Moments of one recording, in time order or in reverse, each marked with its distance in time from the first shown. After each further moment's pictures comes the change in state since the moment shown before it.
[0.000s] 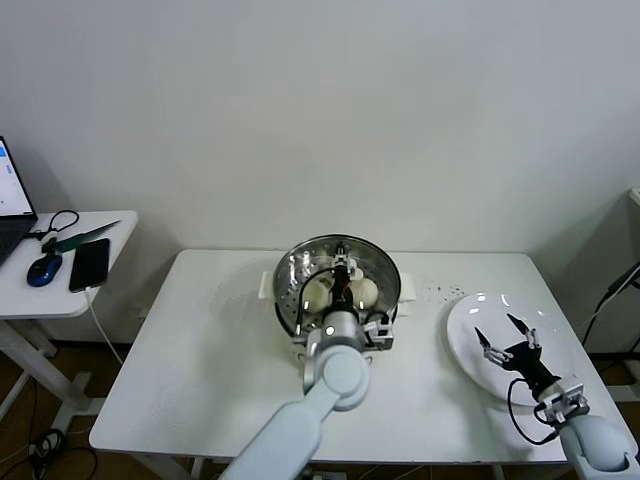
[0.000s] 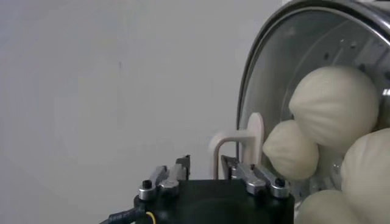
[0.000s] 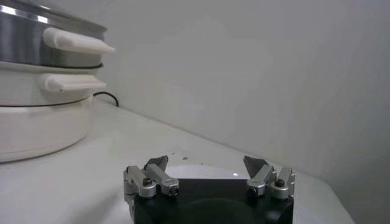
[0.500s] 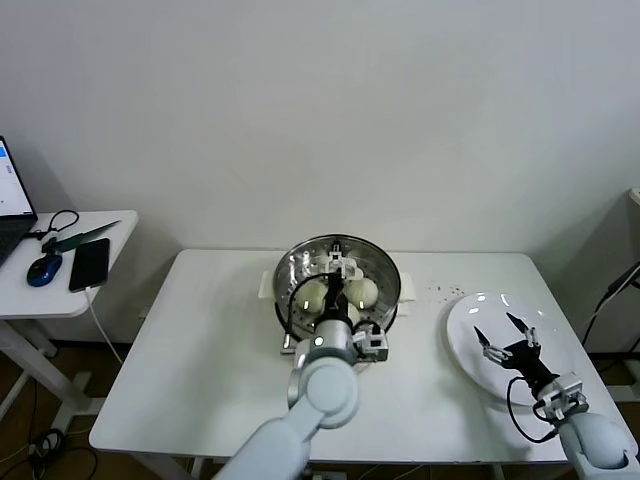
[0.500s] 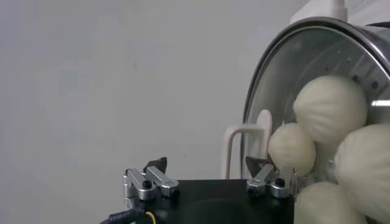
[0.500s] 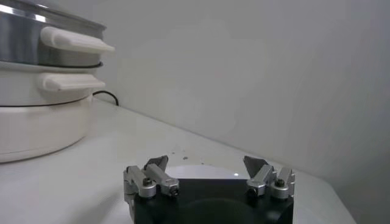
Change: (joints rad) left arm 0.059 0.065 0.001 -0.159 -0.061 0.000 0.025; right arm 0.008 -0.002 -0.003 0.003 0.000 -0.019 0.000
